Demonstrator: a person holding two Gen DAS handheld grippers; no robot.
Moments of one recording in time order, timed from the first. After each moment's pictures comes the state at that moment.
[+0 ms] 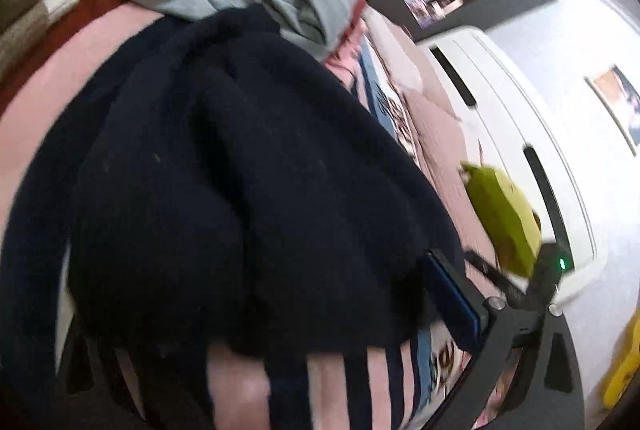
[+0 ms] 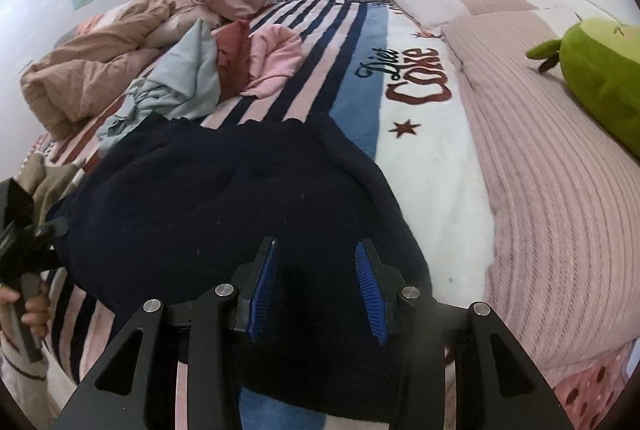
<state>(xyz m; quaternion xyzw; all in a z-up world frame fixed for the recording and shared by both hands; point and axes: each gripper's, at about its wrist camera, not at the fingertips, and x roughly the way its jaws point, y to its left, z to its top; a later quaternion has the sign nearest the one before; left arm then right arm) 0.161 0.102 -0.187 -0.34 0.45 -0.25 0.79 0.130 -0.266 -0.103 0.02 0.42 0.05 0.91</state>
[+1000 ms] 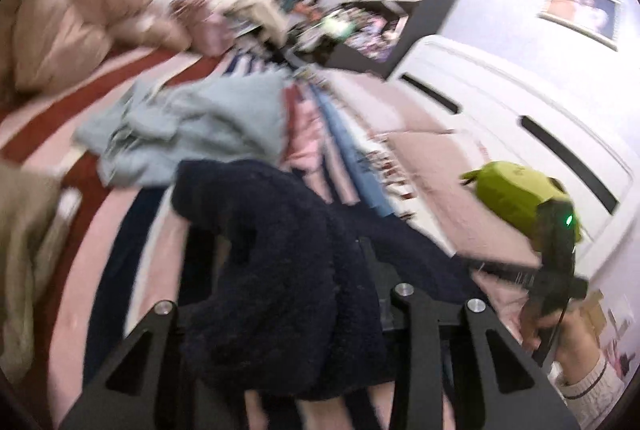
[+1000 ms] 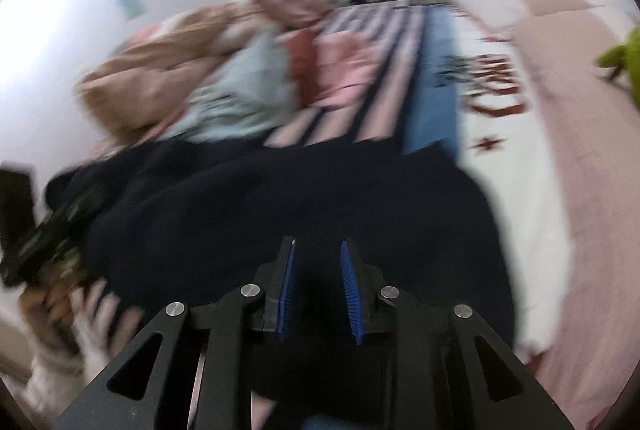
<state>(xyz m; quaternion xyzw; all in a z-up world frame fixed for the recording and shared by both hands) 0.125 0.072 -0.085 -0.16 0.29 -0.25 0.91 0.126 -0.236 -0.101 0.07 0.40 0.20 0.89</state>
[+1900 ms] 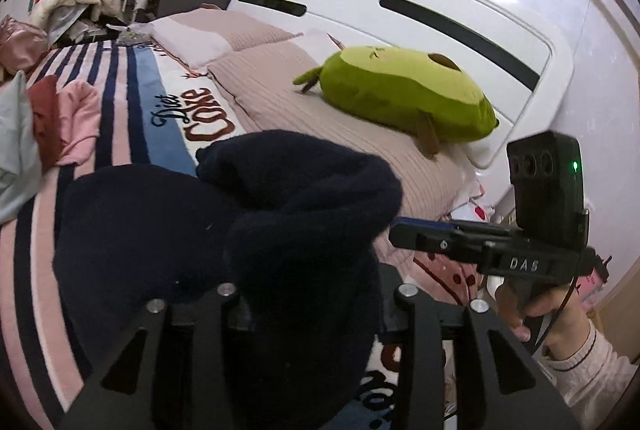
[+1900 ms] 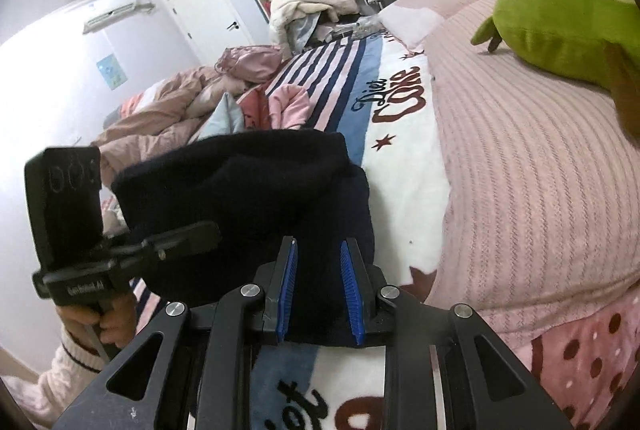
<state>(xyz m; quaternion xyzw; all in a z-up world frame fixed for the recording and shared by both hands) 0.118 -0.154 -0.064 -0.03 0.35 -0.47 0.81 0.036 -0.361 -0.073 0.16 0.34 0.13 0.92</state>
